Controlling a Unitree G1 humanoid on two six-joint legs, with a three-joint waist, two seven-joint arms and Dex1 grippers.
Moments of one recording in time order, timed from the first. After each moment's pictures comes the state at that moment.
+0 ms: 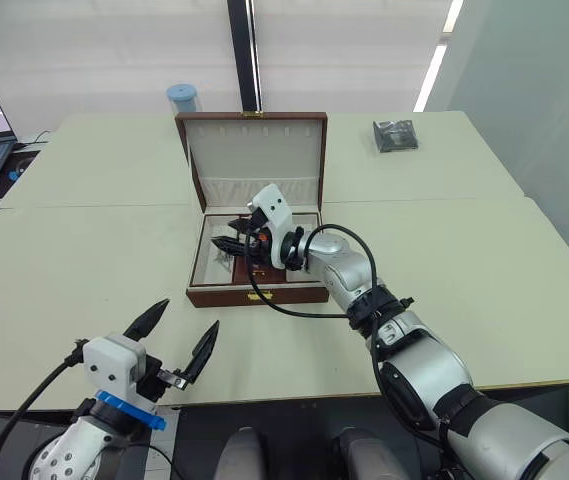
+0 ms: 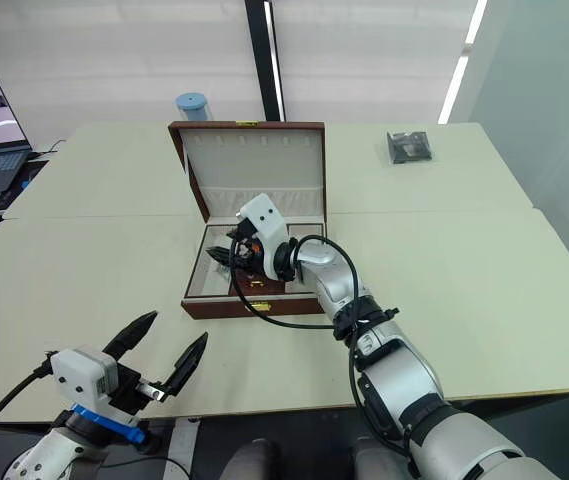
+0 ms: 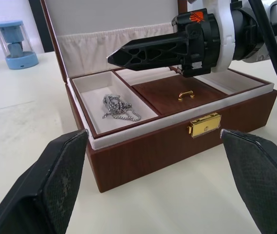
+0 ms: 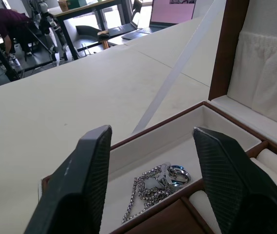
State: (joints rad) left arm 0.51 0.35 0.24 -0.56 -0.37 -0.04 -0.51; right arm -0.99 0.14 0.22 0.76 0.21 0.20 0.69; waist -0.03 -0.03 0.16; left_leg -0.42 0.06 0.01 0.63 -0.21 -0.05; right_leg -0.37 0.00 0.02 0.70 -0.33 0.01
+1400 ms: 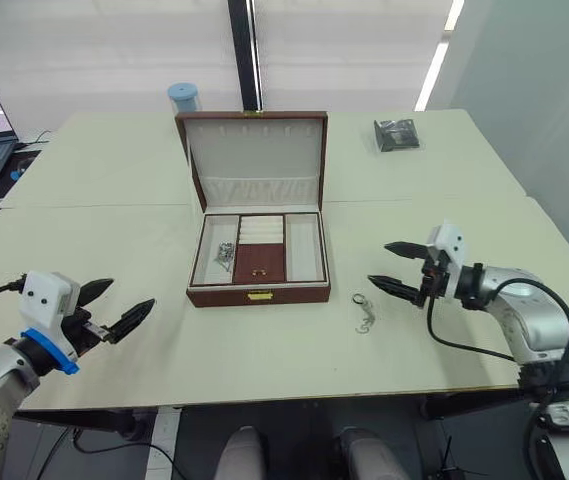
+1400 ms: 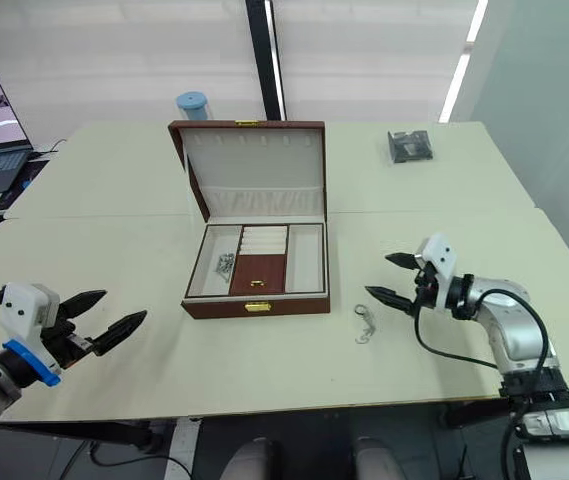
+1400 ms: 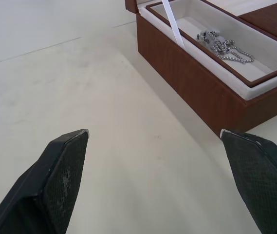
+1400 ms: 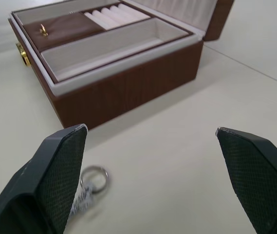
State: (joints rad) left arm 0.16 0.82 0.49 -0.09 -0.54 0.33 -0.80; right arm -0.36 -0.62 -0.02 0.10 0.33 0.29 1.03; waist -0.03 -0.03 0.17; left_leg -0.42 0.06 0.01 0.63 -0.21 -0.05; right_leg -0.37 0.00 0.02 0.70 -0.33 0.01
